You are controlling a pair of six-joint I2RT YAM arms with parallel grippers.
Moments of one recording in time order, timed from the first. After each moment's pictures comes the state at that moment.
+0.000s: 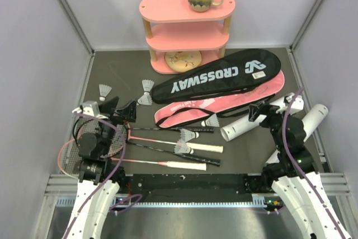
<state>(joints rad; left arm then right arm) -0.16 0.23 0.39 0.13 0.08 -0.43 0.27 0.32 0.49 -0.31 0.22 0.35</state>
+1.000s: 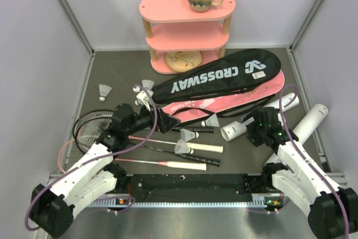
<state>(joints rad) -0.49 0.80 0.50 0.11 0.48 -0.54 0.24 0.82 0.45 -0.50 0.08 1.20</state>
